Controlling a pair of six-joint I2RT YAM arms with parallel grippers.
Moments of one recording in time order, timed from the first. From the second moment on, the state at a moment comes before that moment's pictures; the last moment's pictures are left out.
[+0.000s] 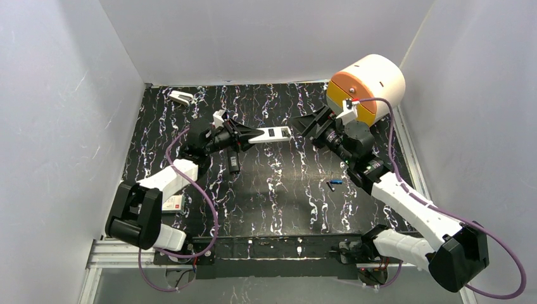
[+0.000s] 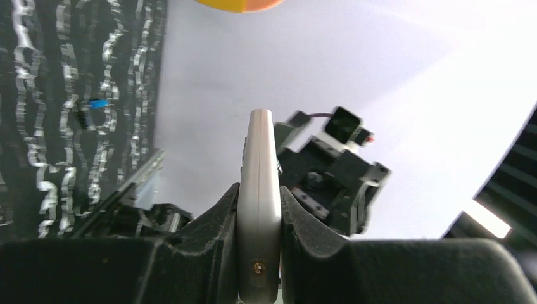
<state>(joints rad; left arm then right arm) -0.33 1.41 0.72 0.52 0.77 -1.64 0.61 1.06 0.84 0.13 -0.06 0.99</state>
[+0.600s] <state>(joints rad) -0.38 1.29 0.75 0.60 0.69 -1.80 0.61 1.03 0.69 0.48 -0.08 1.17</state>
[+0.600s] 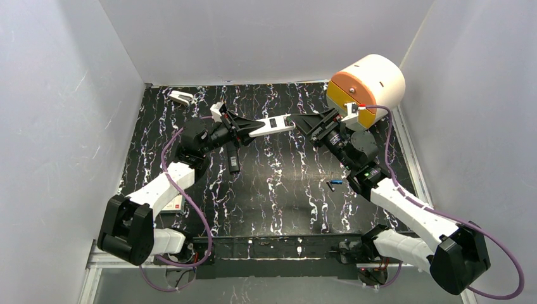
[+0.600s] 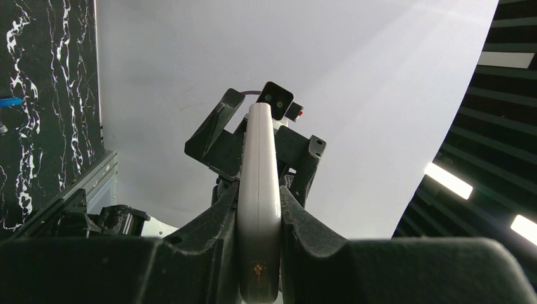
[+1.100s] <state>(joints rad) -0.38 1.29 0.75 0.60 0.69 -1.80 0.61 1.09 0.66 0.56 -0.13 1.24</state>
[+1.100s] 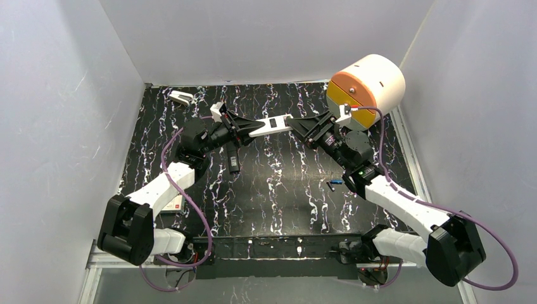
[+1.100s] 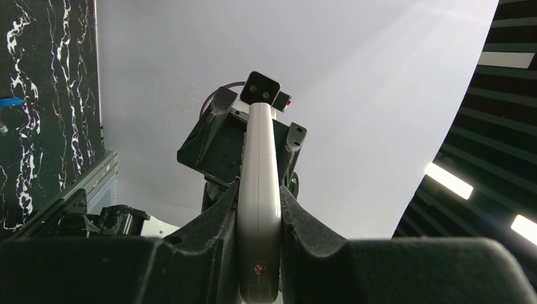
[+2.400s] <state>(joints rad) -0.30 1.26 0.87 0.50 0.91 -1.35 0.48 1.14 0.71 0.62 -0.45 1.20</state>
